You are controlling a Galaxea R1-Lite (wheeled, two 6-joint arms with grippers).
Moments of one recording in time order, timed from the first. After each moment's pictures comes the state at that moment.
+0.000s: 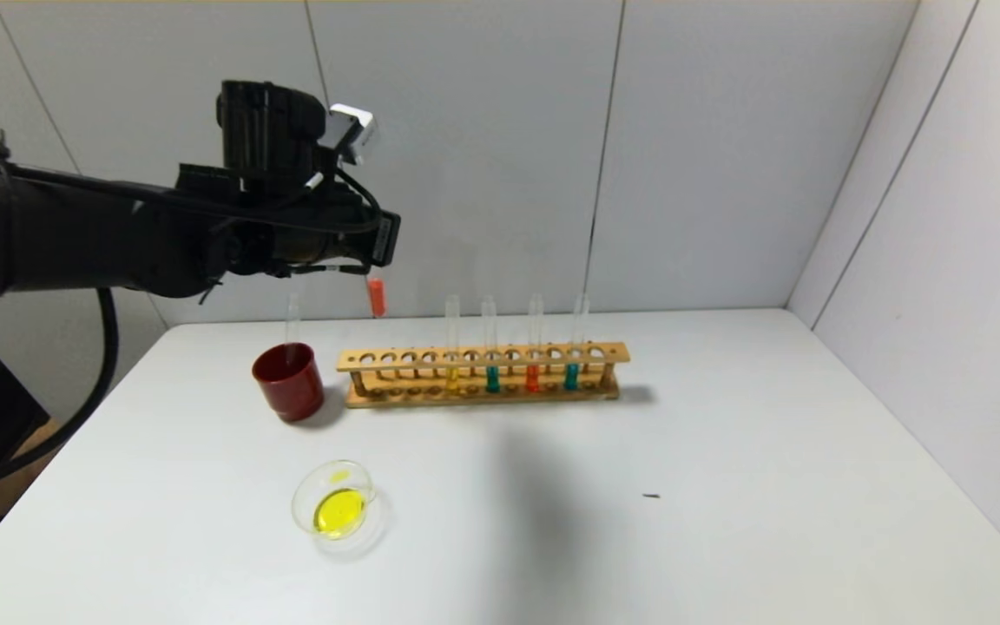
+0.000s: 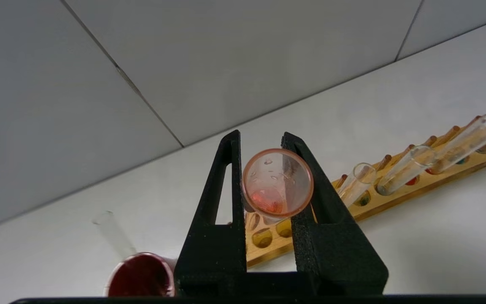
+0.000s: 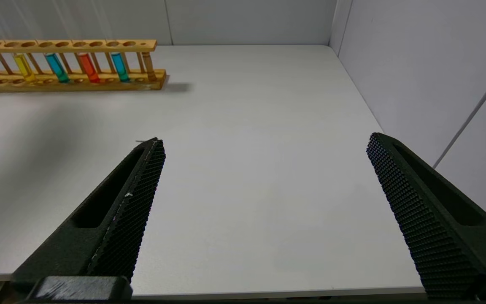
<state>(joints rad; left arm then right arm) -0.38 1.89 -1.49 -0.15 0.12 0.15 0.00 0.00 0.00 0.00 0.00 0.00</state>
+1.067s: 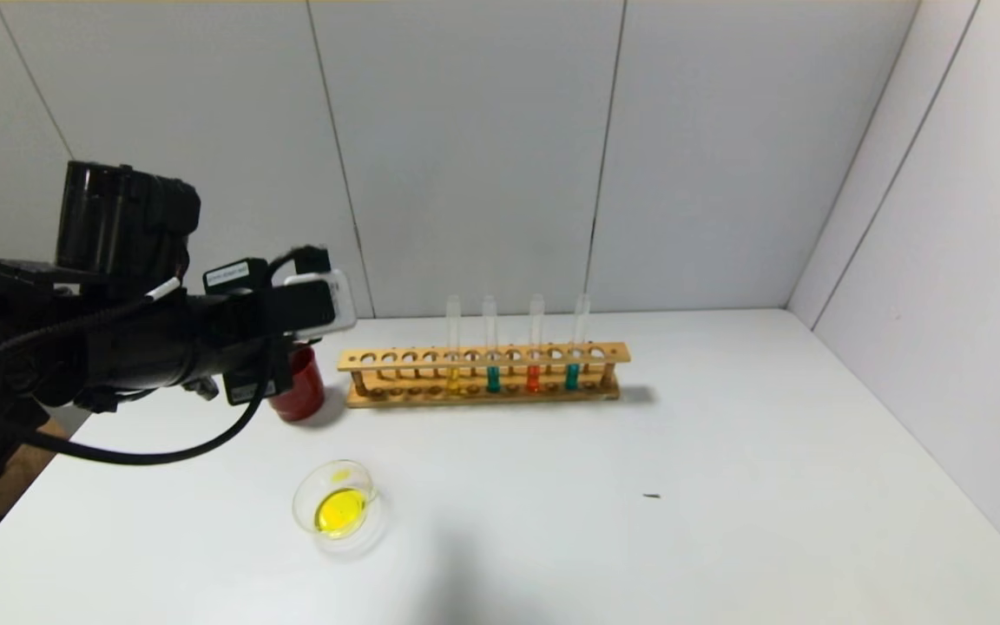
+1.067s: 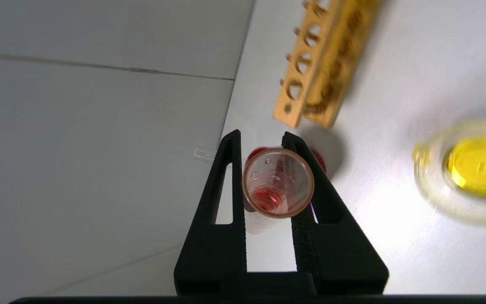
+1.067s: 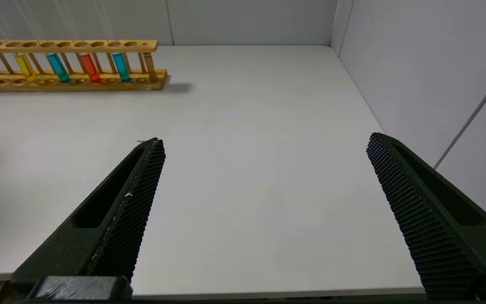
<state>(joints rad) -0.35 1.54 -0.97 -0.11 0.03 1.13 0.00 0.00 0.00 0.00 0.00 0.00</state>
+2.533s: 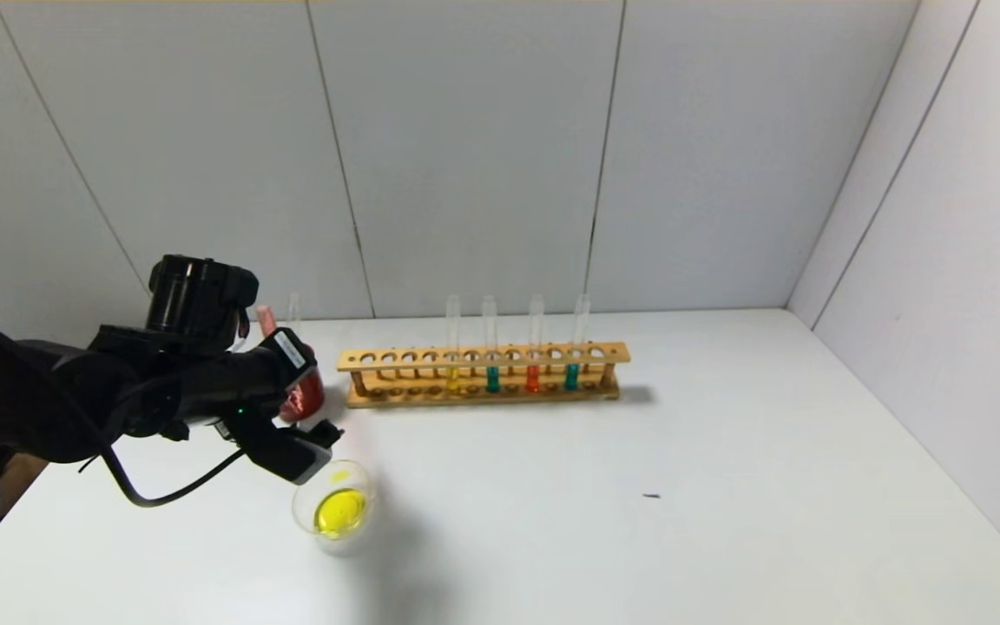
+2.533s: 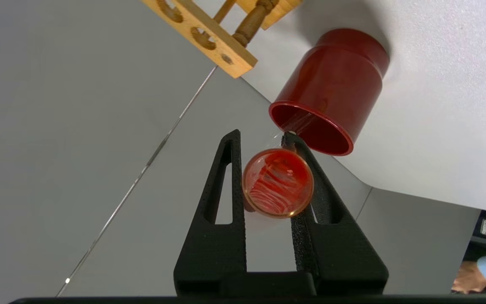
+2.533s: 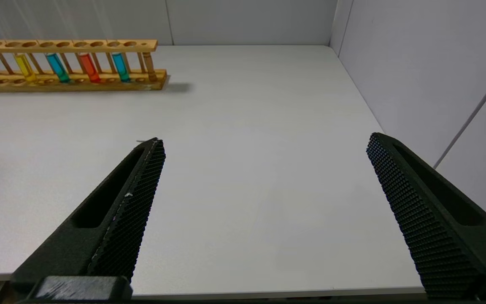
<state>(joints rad) -0.24 1.75 -0.86 -0.26 0.10 2.23 0.00 0.00 0.00 0.00 0.00 0.00</state>
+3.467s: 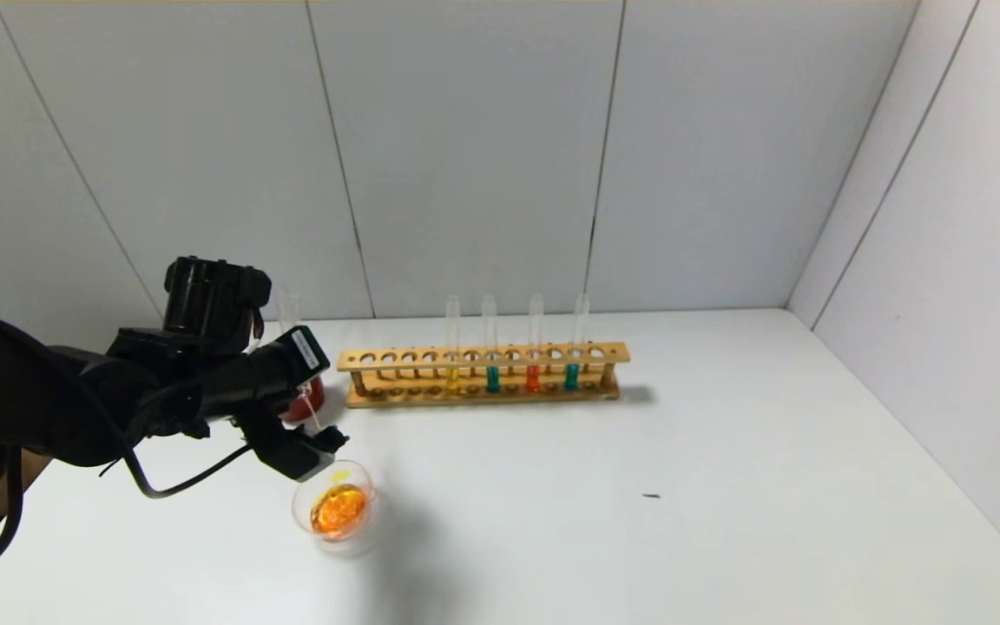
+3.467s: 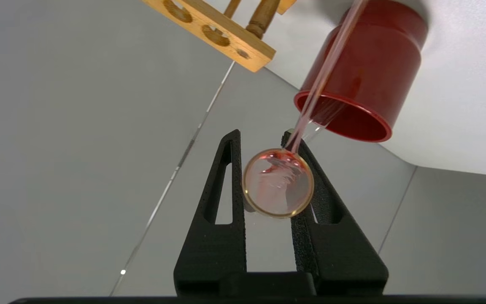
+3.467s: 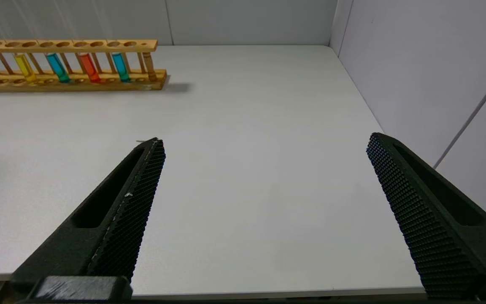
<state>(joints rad) -0.26 1.78 -0.86 -0.35 0.13 2.37 0.00 0.00 0.00 0.00 0.00 0.00</state>
